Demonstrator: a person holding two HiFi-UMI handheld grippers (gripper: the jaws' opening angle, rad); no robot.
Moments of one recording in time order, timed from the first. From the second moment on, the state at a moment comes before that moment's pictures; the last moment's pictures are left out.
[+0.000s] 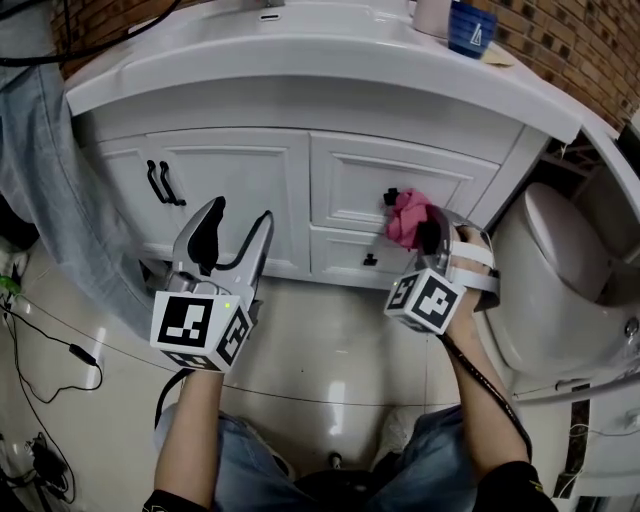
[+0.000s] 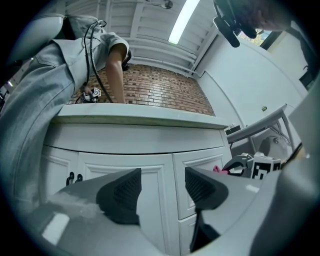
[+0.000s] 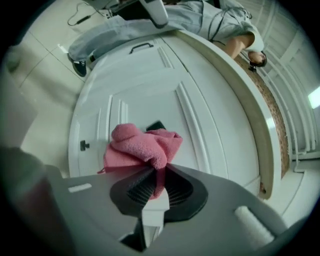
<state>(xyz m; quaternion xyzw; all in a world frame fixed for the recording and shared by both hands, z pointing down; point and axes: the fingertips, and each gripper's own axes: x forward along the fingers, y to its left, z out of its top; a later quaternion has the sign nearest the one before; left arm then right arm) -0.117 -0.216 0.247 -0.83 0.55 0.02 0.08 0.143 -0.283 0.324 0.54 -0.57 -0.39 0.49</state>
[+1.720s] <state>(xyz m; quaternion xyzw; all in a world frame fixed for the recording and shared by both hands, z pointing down) -0.136 -0.219 0.253 -0.82 0.57 0.02 0.07 0.057 -0.298 0.379 0.45 -0.59 -0.44 0.51</state>
